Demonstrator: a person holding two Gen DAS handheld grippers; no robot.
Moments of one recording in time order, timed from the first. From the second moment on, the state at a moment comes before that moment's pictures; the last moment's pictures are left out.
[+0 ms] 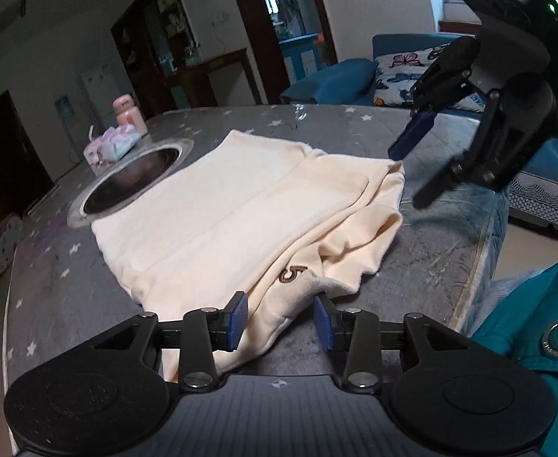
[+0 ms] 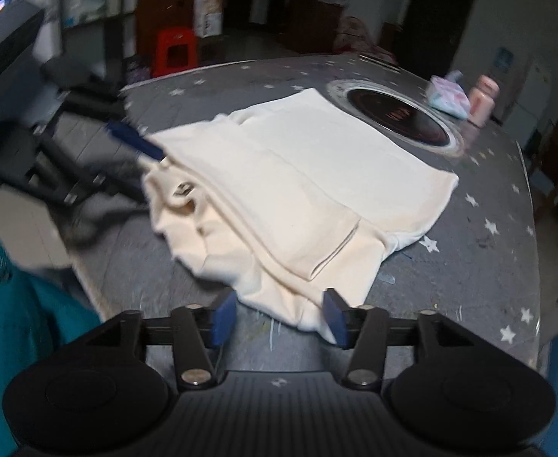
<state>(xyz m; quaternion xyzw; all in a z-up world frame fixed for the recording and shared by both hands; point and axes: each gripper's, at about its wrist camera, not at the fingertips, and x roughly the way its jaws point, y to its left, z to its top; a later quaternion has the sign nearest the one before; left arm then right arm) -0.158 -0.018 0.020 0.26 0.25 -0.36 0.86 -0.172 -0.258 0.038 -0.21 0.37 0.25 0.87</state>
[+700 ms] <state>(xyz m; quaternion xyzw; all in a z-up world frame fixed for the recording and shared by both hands) -0.112 0.000 0.042 0.15 0.27 -0.35 0.89 -0.122 -0.236 0.023 -0.16 0.35 0.29 0.88</state>
